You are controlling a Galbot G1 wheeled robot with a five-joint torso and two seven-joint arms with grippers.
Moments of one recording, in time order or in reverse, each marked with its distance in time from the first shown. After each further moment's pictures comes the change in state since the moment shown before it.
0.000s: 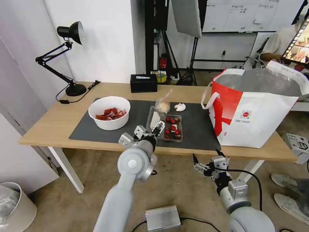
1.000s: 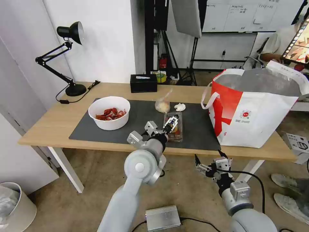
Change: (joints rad) left arm -0.021 0.010 0.076 -0.005 0.040 0.020 0.068; right arm -0.023 0.013 0.016 0.010 -0.016 0.006 -0.001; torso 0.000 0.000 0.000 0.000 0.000
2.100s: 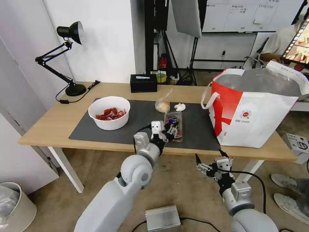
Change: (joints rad) left arm -0.078 0.264 0.154 0.113 0.561 0.076 0.480; right arm 0.017 -0.002 0.012 0.010 0.082 0.044 -0.042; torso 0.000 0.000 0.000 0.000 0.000
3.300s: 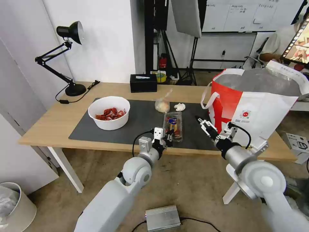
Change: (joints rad) left arm -0.006 0.002 0.001 0.092 0.090 0.015 0.043; right arm 0.451 -0.071 0.035 -0.132 1.275 -0.133 0.361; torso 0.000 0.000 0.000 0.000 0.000
